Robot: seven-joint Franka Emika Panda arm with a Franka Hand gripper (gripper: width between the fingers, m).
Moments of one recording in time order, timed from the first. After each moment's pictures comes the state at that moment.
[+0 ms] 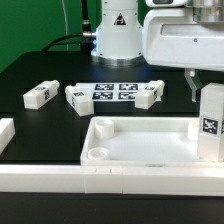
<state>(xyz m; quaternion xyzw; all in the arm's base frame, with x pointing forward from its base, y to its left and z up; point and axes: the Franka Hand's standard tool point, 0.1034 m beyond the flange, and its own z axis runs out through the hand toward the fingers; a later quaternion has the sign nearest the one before) 0.658 0.094 0.110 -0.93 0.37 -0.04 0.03</state>
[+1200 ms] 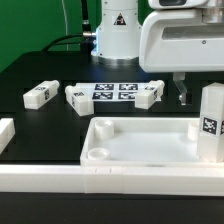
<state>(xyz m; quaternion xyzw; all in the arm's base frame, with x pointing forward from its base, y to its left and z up) 0.656 0.102 0.109 -1.00 0.03 -0.05 0.02</state>
